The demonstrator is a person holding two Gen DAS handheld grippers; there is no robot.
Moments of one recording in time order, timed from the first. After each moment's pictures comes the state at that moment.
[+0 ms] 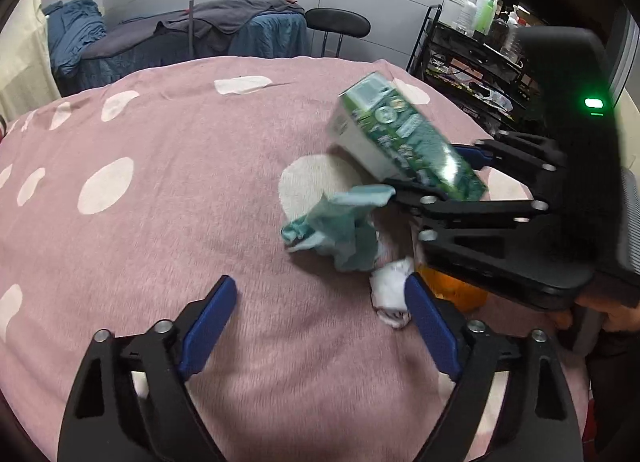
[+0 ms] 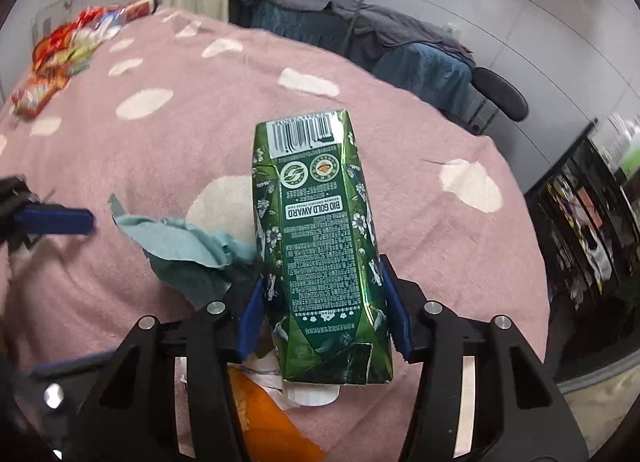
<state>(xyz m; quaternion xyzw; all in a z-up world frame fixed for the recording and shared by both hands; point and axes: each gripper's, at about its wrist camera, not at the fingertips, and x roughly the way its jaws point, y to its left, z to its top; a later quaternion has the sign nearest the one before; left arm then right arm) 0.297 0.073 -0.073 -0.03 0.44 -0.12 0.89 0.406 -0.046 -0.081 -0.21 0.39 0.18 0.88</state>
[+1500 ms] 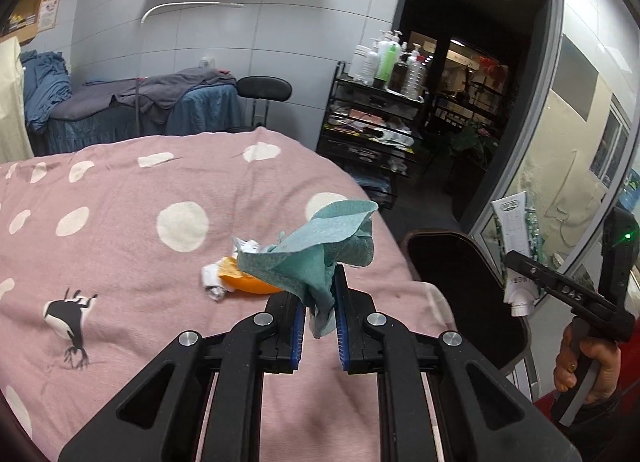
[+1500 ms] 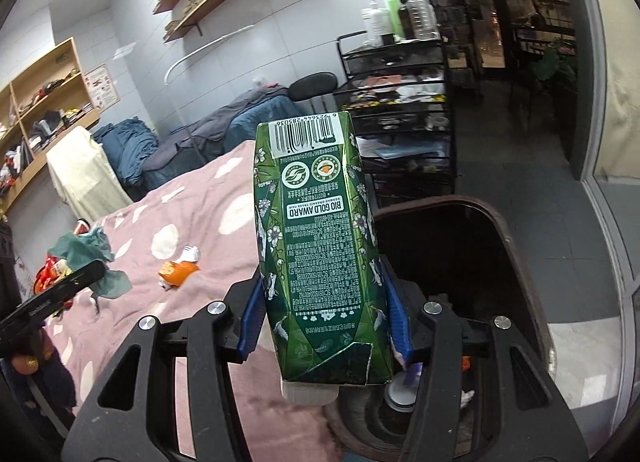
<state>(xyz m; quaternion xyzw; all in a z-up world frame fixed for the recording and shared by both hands) 0.174 -0.027 -0.007 -0.03 0.32 -0.21 0.92 0.158 -0.326 -0.043 0.15 0.30 0.00 0.94</state>
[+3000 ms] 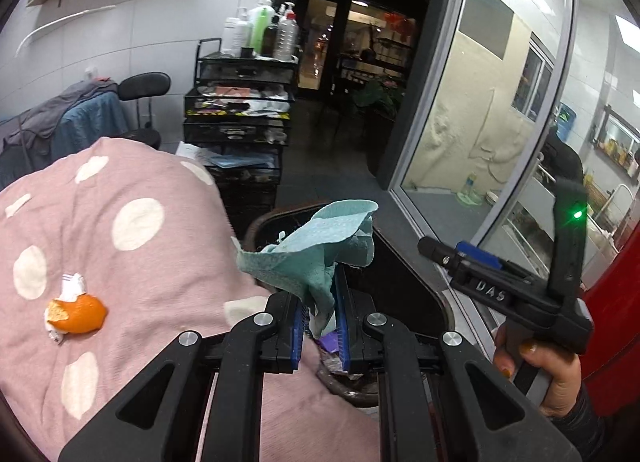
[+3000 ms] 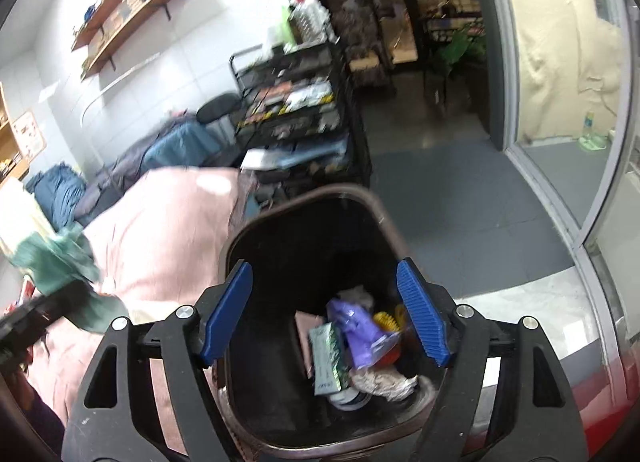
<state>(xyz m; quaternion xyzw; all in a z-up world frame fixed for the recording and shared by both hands) 0.173 -0.177 -0.020 0.03 0.34 -0.37 0.87 0.125 -0.396 -0.066 0.19 0.27 -0.16 0.93</state>
